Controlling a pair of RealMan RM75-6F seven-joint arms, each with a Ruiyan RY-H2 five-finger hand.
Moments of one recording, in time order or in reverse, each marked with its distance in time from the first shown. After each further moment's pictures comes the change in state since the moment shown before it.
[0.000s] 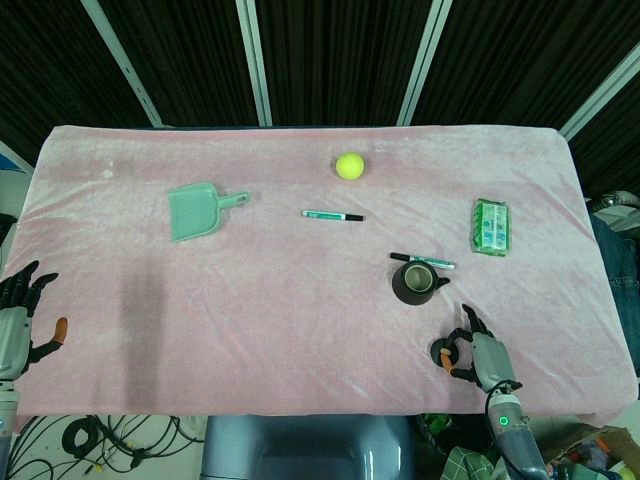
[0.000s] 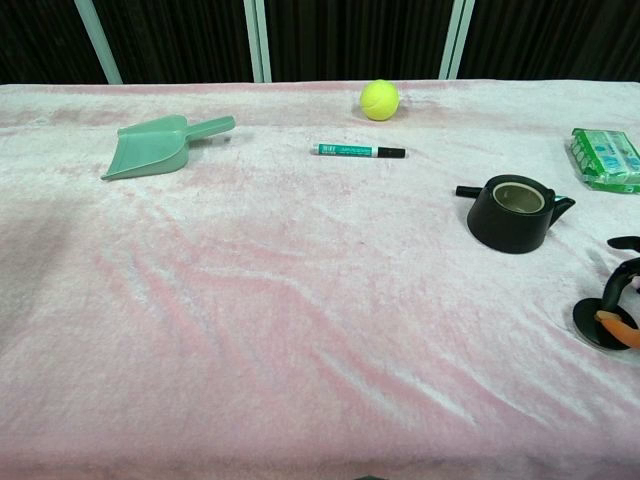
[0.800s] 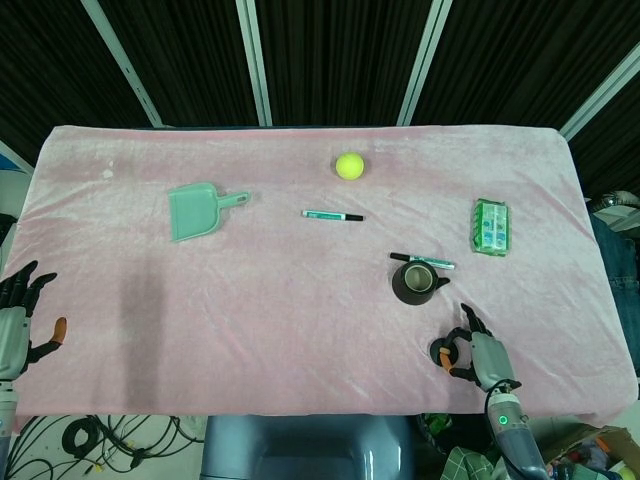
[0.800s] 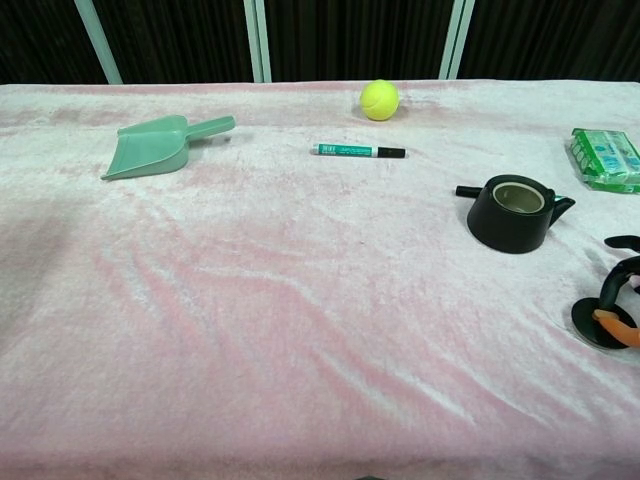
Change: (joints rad) left arm 0.001 0.003 0.000 0.000 0.002 0.001 -0.006; right arm 0.004 -0.003 -0.002 0.007 -0.013 -0.007 0.016
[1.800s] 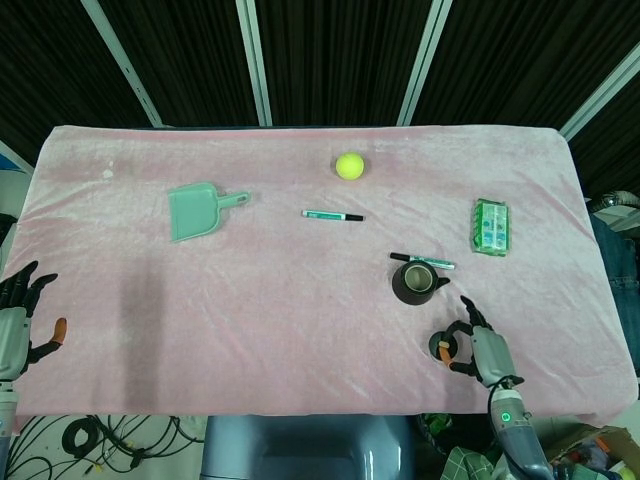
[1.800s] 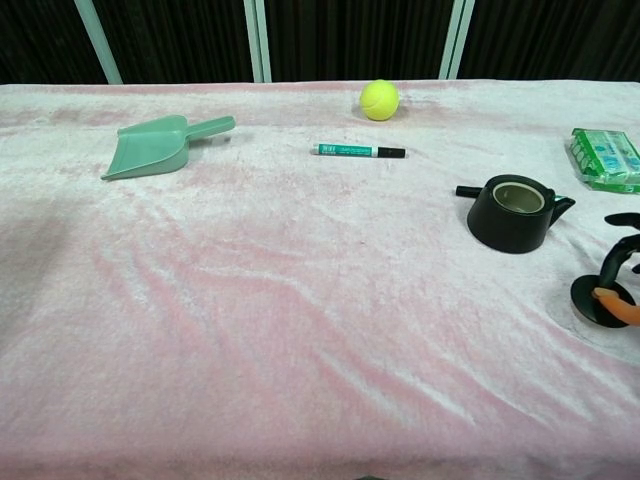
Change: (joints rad) left arm 0.000 0.000 0.001 0.000 -0.001 -0.001 0.004; right arm 0.001 0.036 0.027 -0.042 -0.040 0.039 0.035
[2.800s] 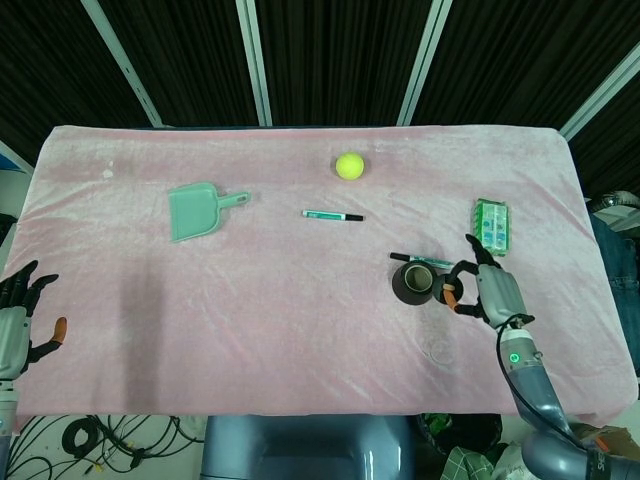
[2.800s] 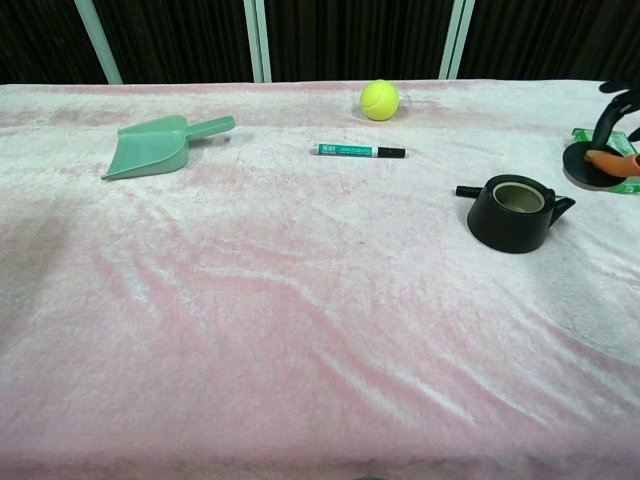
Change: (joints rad) left arm -0.002 -0.003 -0.003 0.000 -0.005 -0.001 0.003; right arm 0.224 0.209 0.212 -0.177 0.289 -0.124 -0.191
